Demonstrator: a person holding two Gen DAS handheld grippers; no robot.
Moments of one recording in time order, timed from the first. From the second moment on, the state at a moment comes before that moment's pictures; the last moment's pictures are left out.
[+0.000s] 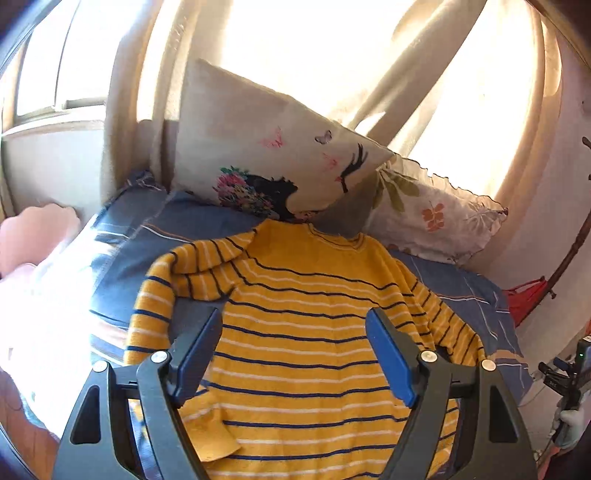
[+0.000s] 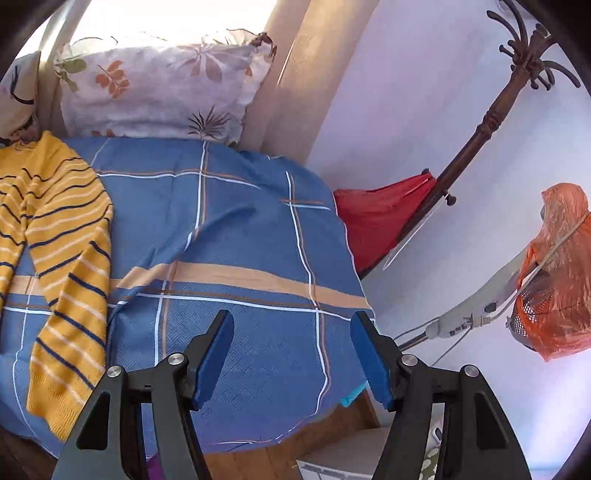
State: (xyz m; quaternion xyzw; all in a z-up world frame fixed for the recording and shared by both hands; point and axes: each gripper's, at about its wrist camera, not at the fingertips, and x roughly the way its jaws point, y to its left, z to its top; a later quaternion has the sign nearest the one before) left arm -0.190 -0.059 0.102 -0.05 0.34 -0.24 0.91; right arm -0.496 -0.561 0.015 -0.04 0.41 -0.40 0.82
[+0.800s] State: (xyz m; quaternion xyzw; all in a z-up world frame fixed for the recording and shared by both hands) left arm -0.193 -0.058 0.073 -0.08 0.36 -0.23 0.90; right arm -0.503 -0.625 0.040 0.16 0.30 -0.30 0.89
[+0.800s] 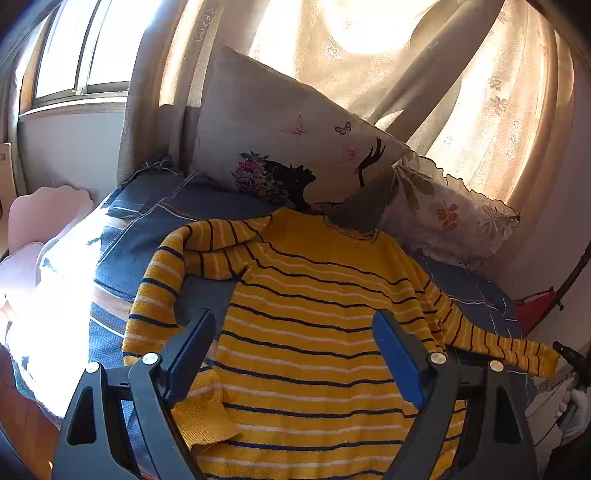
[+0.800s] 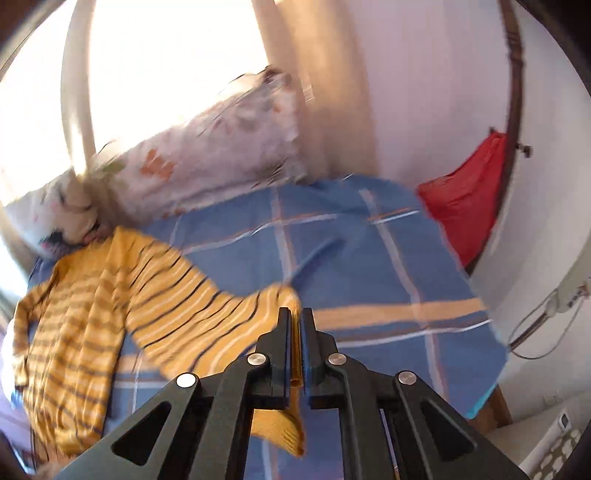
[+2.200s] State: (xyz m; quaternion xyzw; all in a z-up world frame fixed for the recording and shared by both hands) left arm -0.163 0.019 0.023 -0.19 0.39 -0.18 0.88; right arm -0.443 -0.624 0.066 0.28 0.15 -0.31 0.90
